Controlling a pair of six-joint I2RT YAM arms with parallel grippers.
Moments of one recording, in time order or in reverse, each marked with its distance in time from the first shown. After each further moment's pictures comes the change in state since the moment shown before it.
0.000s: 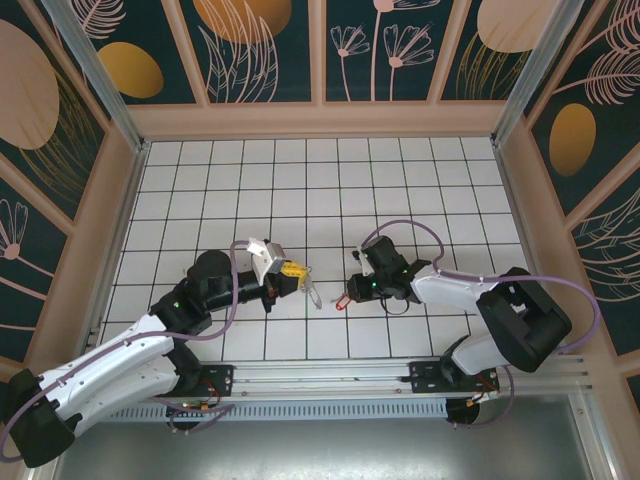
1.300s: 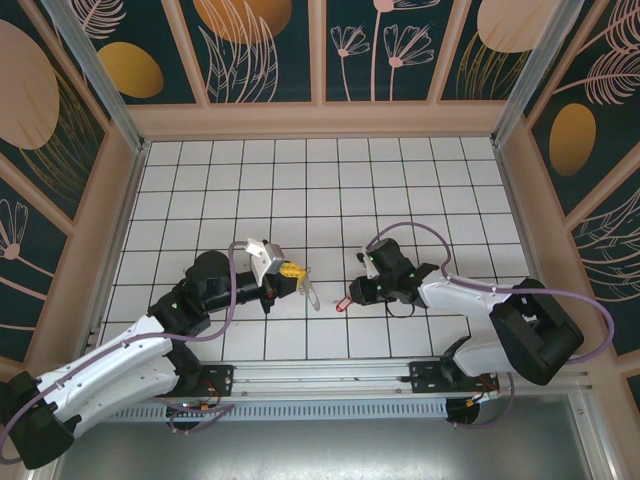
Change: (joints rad) left arm 0.000 -0.016 0.000 -0.020 -0.003 0.000; right arm -0.002 -0.084 -0.033 -0.048 0.000 0.000
